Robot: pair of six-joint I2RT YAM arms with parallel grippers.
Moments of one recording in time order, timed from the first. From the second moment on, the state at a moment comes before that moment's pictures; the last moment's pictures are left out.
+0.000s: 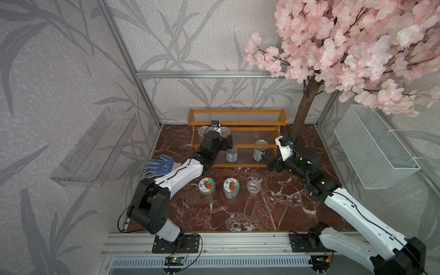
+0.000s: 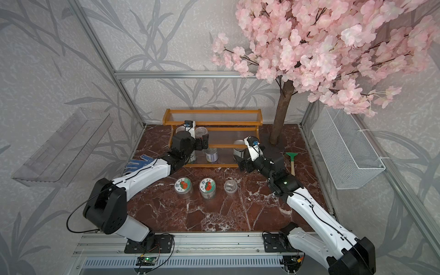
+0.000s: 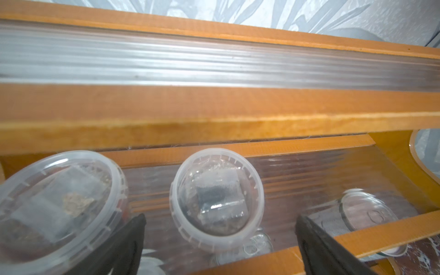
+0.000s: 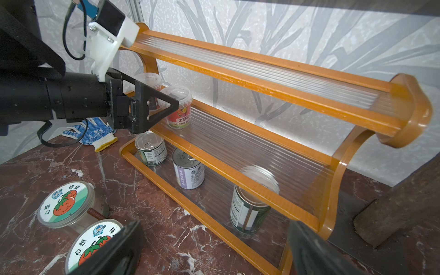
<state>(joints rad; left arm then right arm) -0.49 1.58 1.08 0.16 -0.24 -0.24 0.49 0.99 0.82 -0.12 -0.09 -0.03</state>
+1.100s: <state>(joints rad) -0.49 1.68 1.15 0.17 -0.32 -0.18 0.45 0.98 0.82 -0.12 -0.09 -0.03</state>
